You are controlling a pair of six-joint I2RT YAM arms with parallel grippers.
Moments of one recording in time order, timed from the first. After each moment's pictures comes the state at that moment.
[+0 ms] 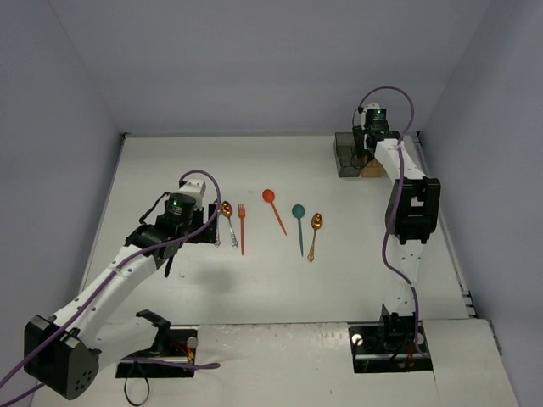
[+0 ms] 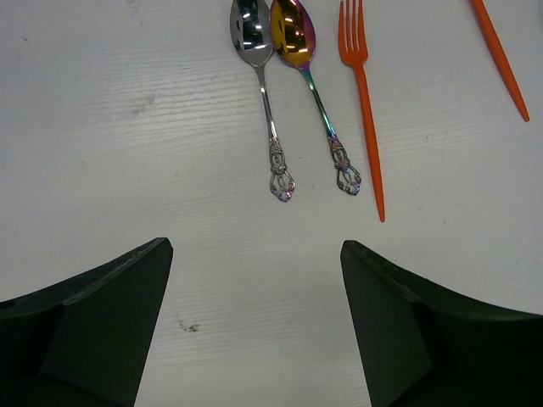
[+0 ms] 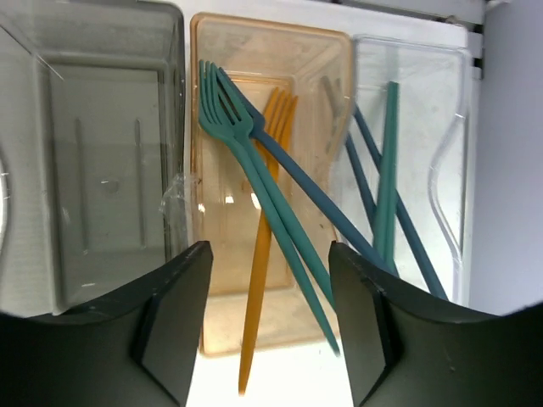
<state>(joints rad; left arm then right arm) -0.44 1.03 0.83 -0.55 -0.17 -0.26 0.03 2.27 1.93 -0.41 0.24 -0.22</state>
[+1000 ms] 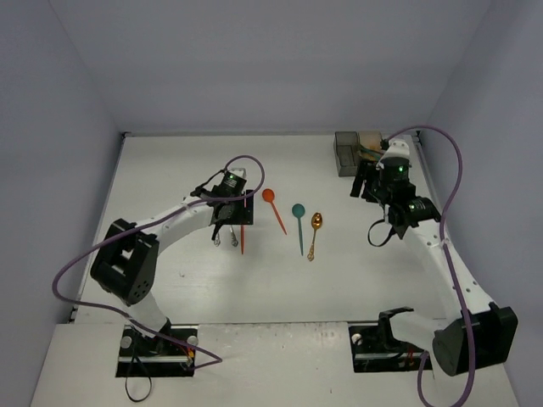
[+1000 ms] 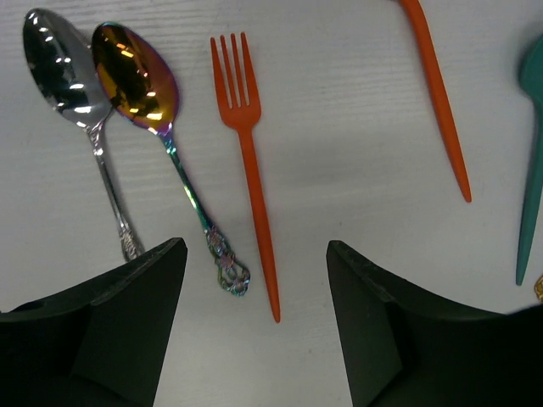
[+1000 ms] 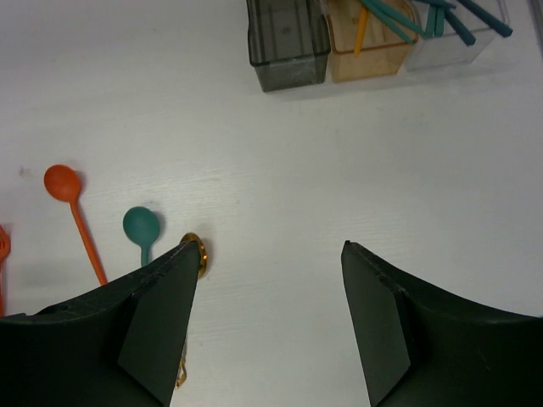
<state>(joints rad) -0.55 1.62 1.11 -0.46 -0.11 -0.46 0.21 1.19 1.04 -0.41 0.19 0.25</state>
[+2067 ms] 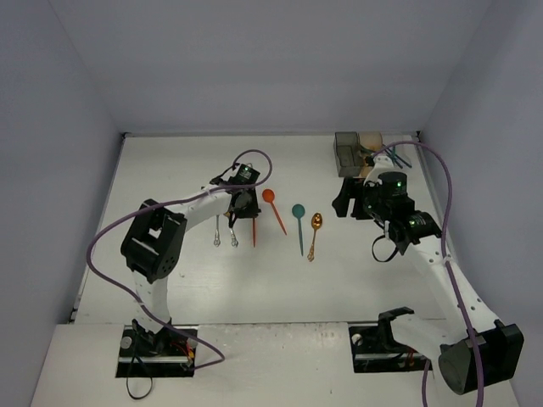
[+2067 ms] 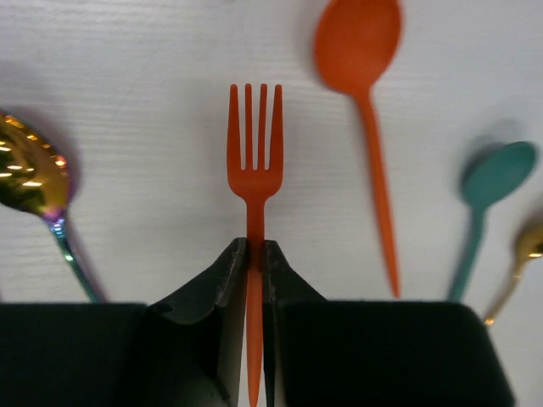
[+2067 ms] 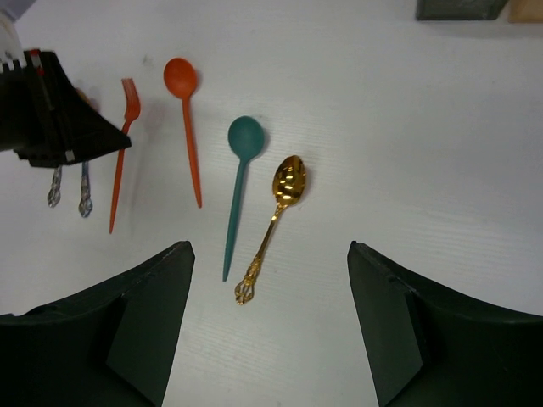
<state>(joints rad) -0.55 1.92 1.36 -0.45 -0.05 -0.67 0.26 1.05 0.90 -0.43 -0.13 0.26</state>
